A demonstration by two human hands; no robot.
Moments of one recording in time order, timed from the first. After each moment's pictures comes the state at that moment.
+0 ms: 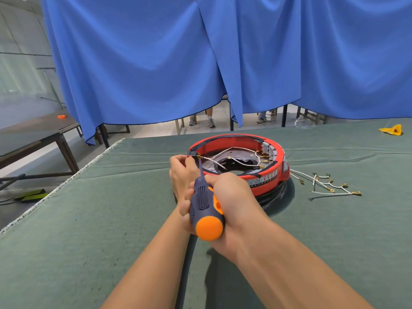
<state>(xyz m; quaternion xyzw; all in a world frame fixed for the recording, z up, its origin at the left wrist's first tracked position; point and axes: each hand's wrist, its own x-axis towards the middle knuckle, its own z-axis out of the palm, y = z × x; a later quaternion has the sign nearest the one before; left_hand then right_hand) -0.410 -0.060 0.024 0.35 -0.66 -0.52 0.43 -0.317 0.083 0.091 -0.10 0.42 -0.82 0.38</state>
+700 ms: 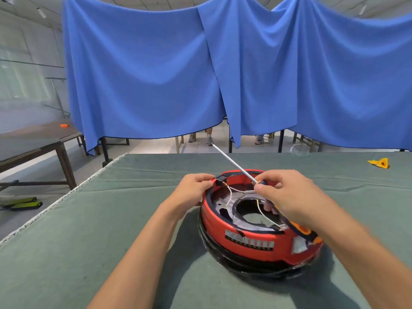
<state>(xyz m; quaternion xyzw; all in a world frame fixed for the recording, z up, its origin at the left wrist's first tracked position) -0.380 -0.053 0.067 0.17 -0.79 -0.57 0.16 -0.399 0.151 0.113 -0.27 0.88 -0.38 0.01</state>
